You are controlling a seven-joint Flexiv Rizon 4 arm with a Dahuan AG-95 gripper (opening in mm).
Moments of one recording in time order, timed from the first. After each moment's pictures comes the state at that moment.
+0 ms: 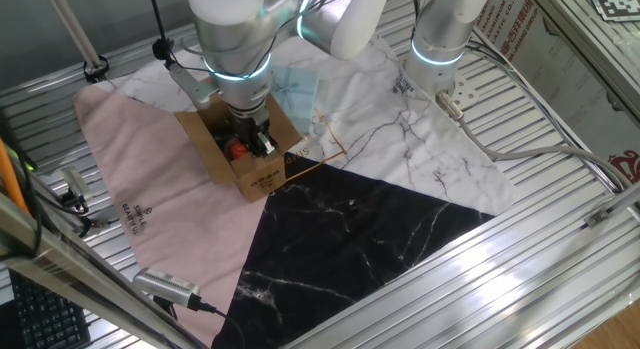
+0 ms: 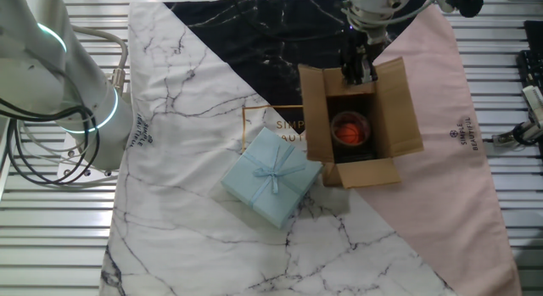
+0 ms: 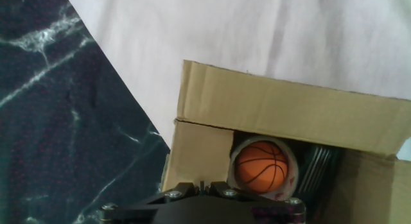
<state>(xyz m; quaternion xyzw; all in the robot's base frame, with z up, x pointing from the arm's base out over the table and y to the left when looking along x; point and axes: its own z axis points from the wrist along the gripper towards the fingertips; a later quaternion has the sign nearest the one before) 0.513 0.064 0.134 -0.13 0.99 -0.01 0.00</state>
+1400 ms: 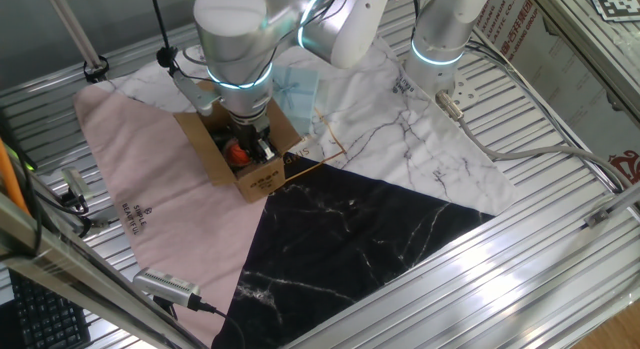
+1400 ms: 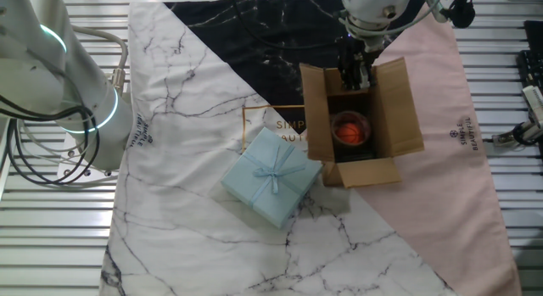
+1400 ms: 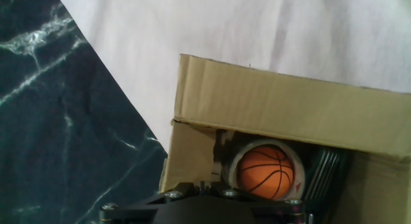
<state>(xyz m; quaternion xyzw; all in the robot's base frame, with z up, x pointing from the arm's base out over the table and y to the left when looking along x) 0.514 0.066 0.118 -0.12 0.99 -0.01 0.01</state>
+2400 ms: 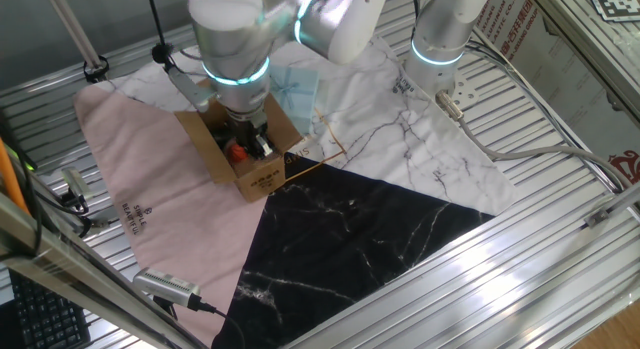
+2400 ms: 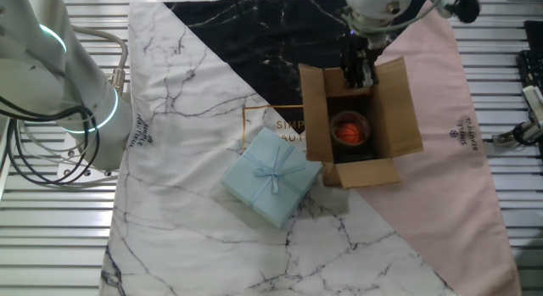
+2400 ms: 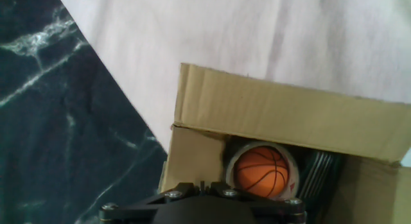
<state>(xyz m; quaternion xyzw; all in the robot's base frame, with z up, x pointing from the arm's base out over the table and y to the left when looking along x) 0.516 0.065 0.148 -0.13 0.99 -0.01 0.00</state>
